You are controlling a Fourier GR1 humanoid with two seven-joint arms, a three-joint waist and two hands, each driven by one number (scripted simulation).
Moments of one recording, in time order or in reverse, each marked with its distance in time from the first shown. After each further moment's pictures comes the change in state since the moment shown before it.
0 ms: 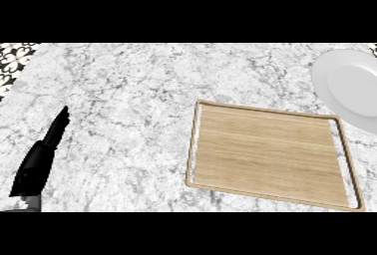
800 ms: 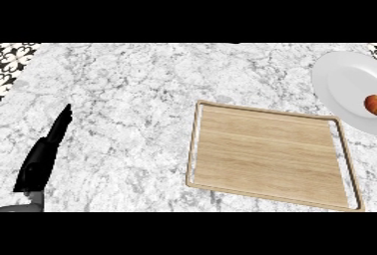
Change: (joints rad) left arm -0.027 -0.004 0.000 0.025 -0.010 -0.005 0.008; right arm -0.137 0.182 0.210 0.123 0.145 -0.011 0.013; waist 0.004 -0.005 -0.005
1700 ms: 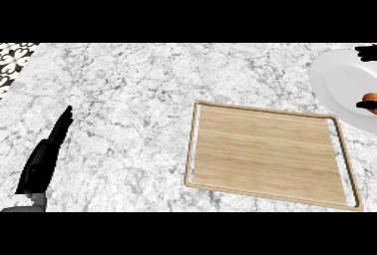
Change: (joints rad) left arm 0.009 -0.017 0.003 0.003 -0.013 0.011 -0.004; right arm -0.108 0.131 -0.088 0.227 -0.086 0.057 0.098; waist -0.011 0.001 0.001
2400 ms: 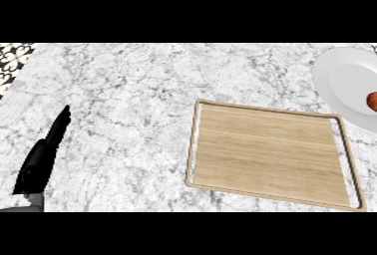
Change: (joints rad) left arm 0.003 0.004 0.009 -0.009 0.006 -0.008 -0.009; right arm -0.008 -0.159 -0.243 0.085 -0.244 0.172 0.172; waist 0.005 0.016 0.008
